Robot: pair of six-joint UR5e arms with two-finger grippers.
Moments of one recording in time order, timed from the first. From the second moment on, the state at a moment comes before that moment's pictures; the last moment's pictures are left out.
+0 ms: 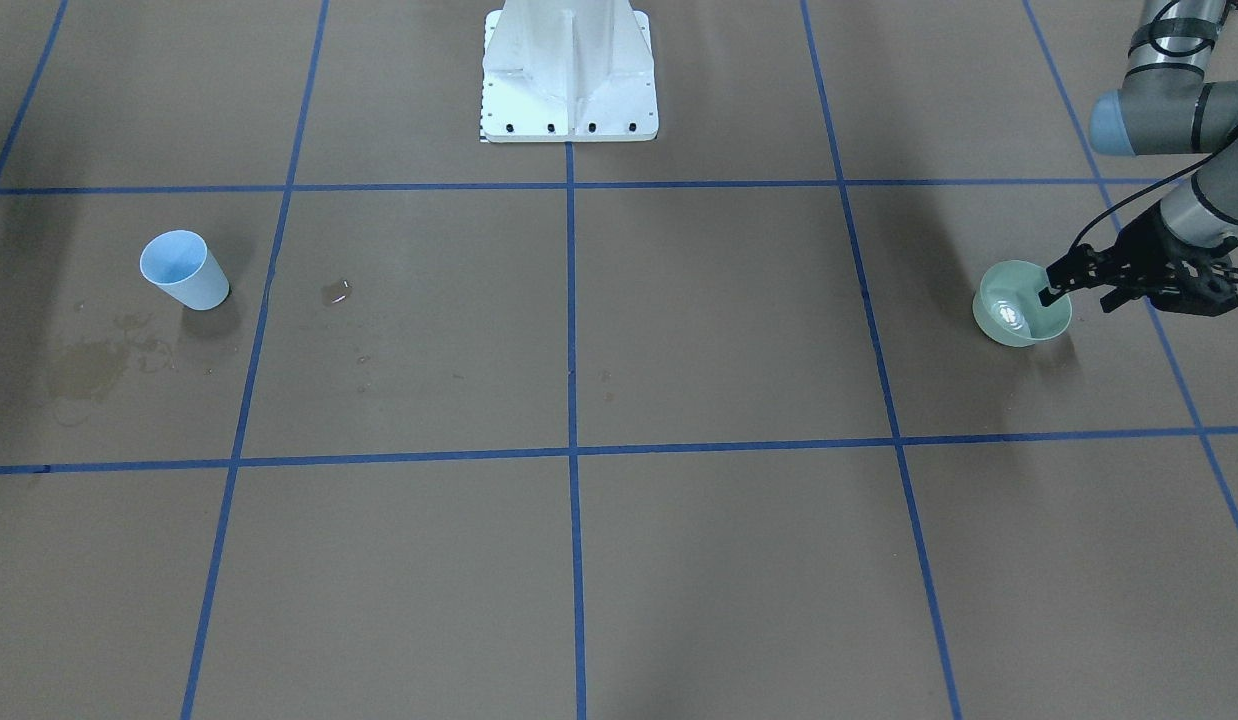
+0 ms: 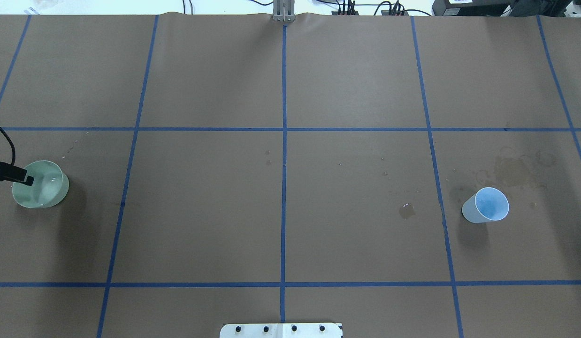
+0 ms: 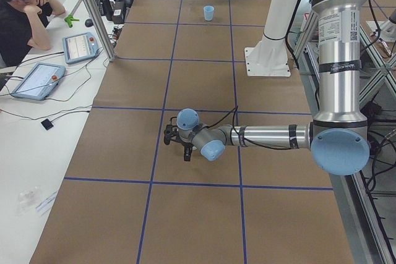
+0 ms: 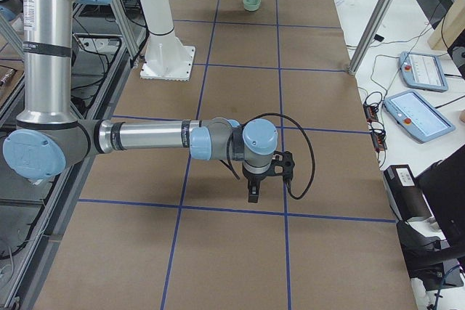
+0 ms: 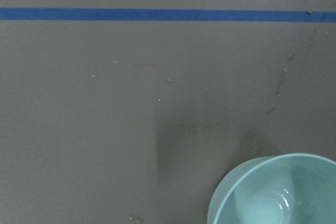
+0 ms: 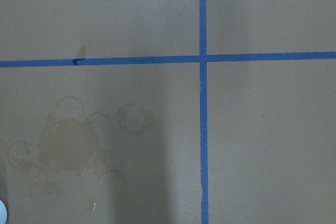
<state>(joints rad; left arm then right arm) -1.04 -1.48 -1.52 -2.34 -2.31 -0.72 1.56 -1.66 1.74 -1.61 2.41 0.07</state>
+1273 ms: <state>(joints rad) -1.07 -1.57 -1.72 -2.08 -2.50 -0.82 1.56 -1.66 1.74 -1.61 2.41 0.06</state>
